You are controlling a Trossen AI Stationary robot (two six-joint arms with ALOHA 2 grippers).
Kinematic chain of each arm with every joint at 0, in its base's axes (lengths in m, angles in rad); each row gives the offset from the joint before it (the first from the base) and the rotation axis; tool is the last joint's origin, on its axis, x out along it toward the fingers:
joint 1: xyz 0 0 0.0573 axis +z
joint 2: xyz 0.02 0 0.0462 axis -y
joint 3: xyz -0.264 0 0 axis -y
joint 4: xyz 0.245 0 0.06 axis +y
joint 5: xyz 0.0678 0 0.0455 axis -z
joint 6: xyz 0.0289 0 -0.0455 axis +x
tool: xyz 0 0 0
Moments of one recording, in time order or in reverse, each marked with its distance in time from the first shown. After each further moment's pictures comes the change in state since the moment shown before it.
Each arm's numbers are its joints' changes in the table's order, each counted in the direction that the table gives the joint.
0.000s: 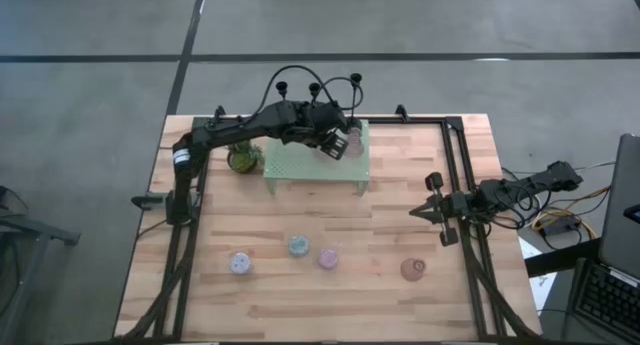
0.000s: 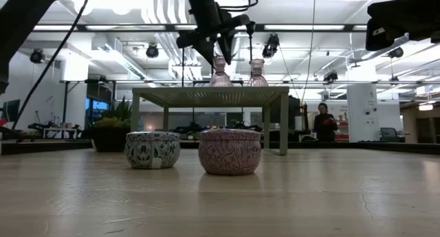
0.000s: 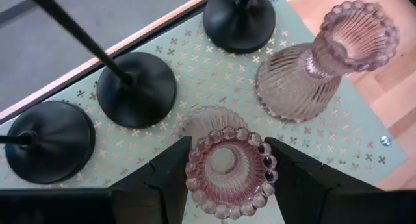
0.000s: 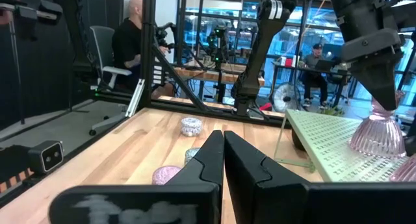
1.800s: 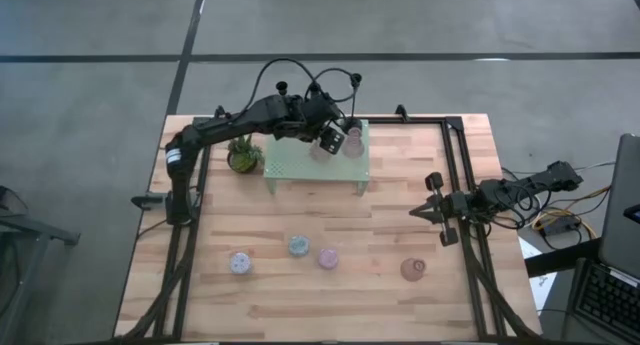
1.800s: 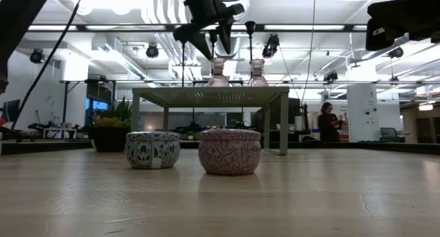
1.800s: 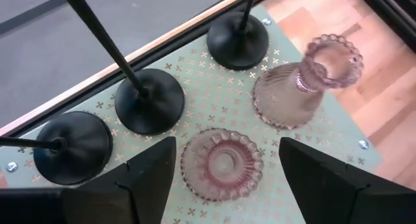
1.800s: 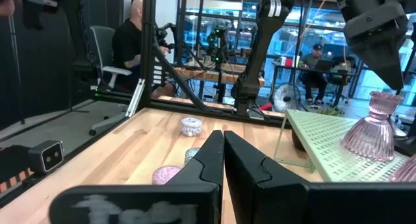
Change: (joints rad) left arm 0.008 0.056 0.005 -0.001 0.002 0.021; right arm 0.000 0.000 0.000 0.000 0.000 0.000
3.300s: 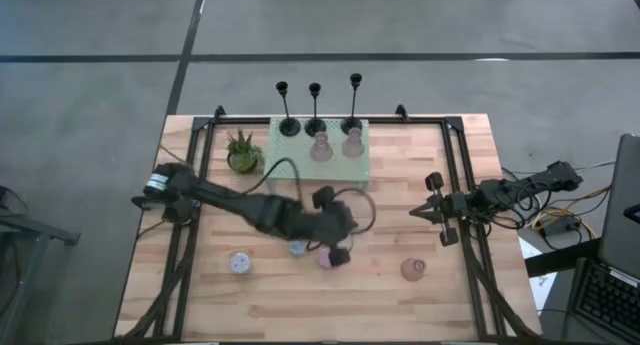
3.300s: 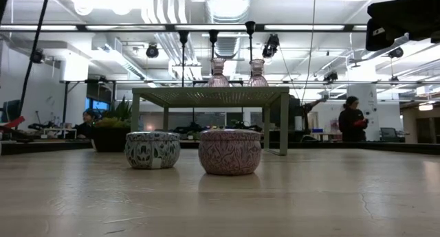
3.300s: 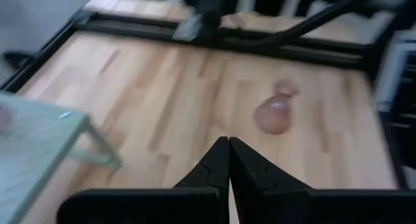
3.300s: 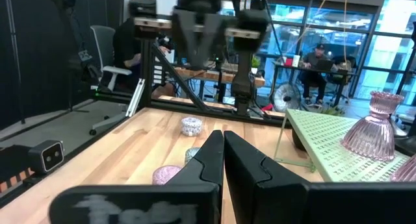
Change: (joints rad) left arm -0.582 0.100 -0.385 -0.671 -0.104 0.294; right arm 0.000 0.000 0.000 0.000 0.000 0.001
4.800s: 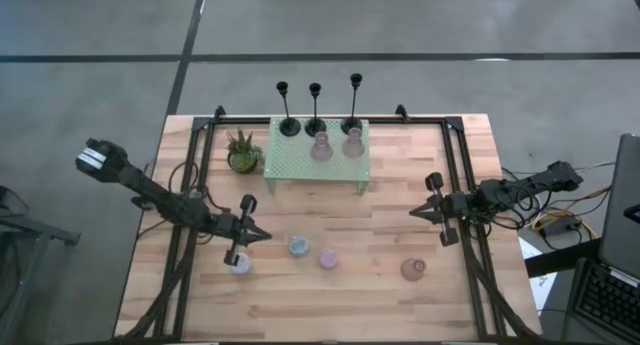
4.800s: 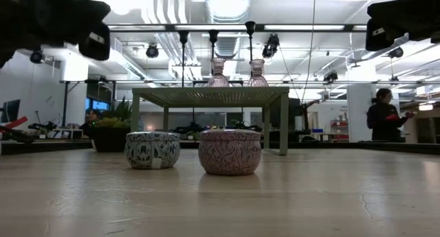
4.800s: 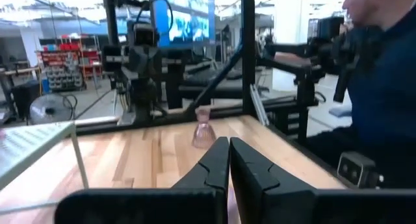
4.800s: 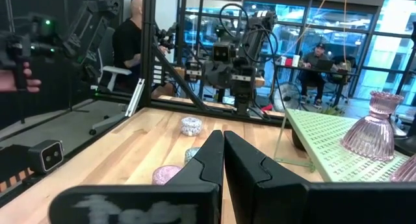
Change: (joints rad) left arm -0.144 0.706 -1.610 -1.637 0.204 0.382; right arm 0.000 -0.002 0.000 0.000 0.000 -0.002
